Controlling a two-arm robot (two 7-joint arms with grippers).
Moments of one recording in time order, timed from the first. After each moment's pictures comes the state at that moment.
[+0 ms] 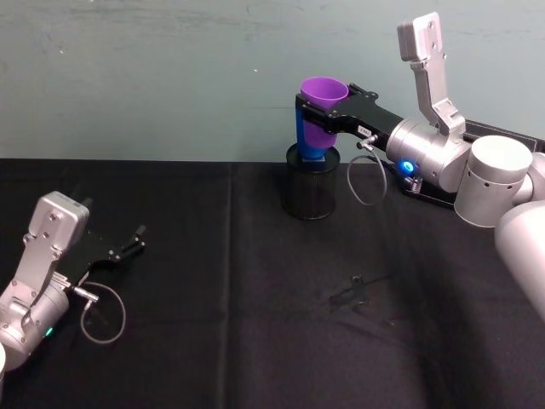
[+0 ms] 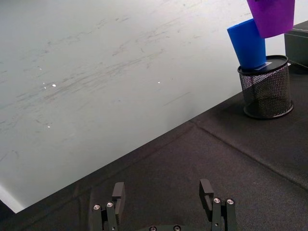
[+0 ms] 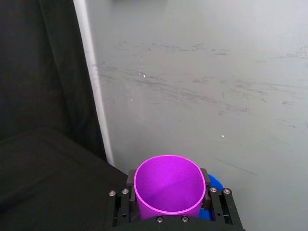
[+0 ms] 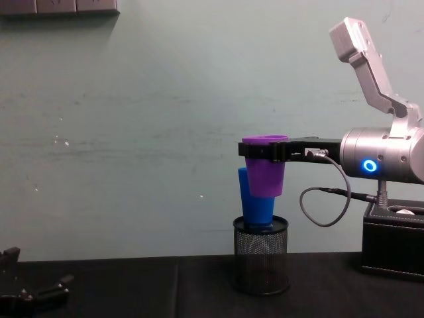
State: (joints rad) left arm -0.20 0.60 0.45 -1.41 -0.25 -0.12 0.03; right arm 0.84 0.15 -0.41 -0.81 0.36 0.02 0.52
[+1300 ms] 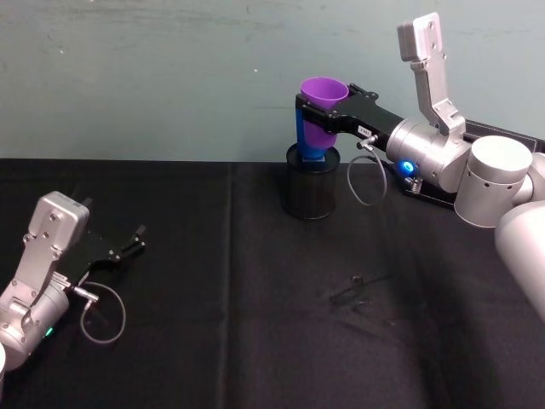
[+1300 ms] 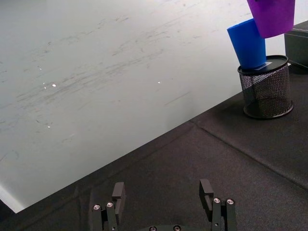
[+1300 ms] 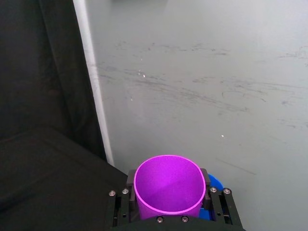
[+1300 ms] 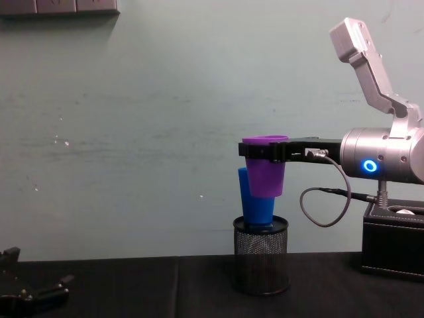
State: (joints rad) left arm -0.20 0.60 0.45 -1.41 -0.25 -0.12 0.03; right arm 0.84 0.15 -0.41 -0.82 0.36 0.02 0.52
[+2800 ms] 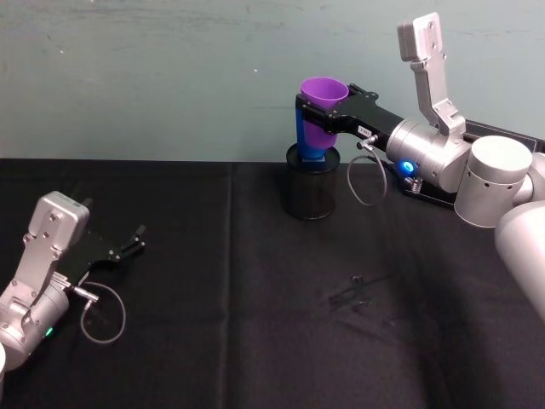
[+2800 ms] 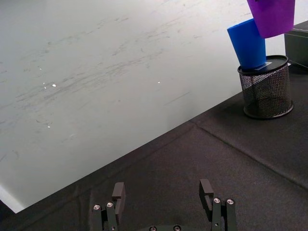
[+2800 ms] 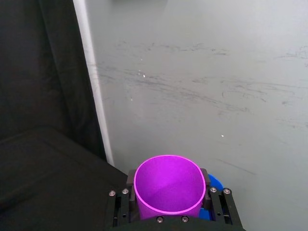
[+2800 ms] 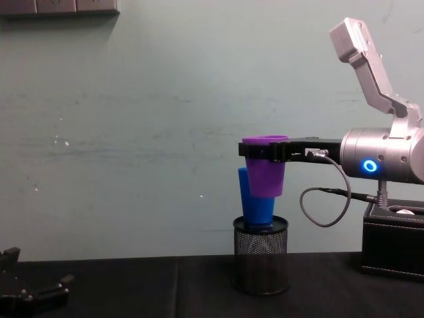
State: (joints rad) left arm -0.20 0.60 0.45 -1.41 -0.25 -0.12 0.03; right arm 0.84 0.15 -0.41 -0.82 0.36 0.02 0.52
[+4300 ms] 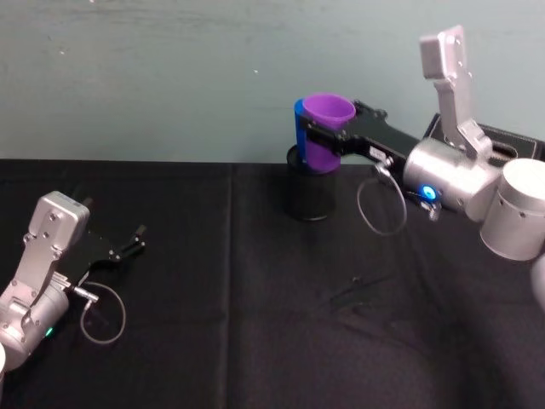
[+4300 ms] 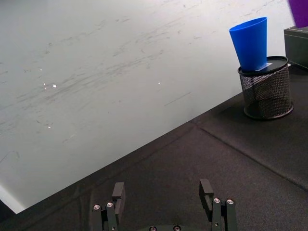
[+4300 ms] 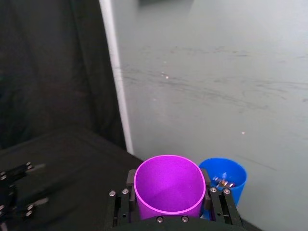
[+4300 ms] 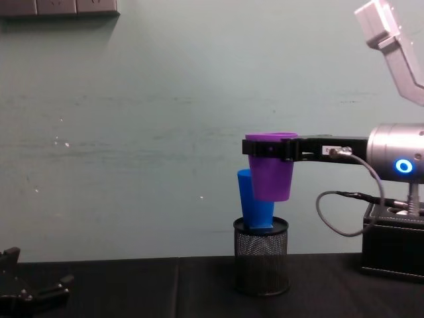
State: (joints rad) left arm -0.20 0.60 0.45 -1.41 -0.25 -0.12 0.03; right arm 0.64 0.27 -0.40 -1.18 0.43 0.15 0.52
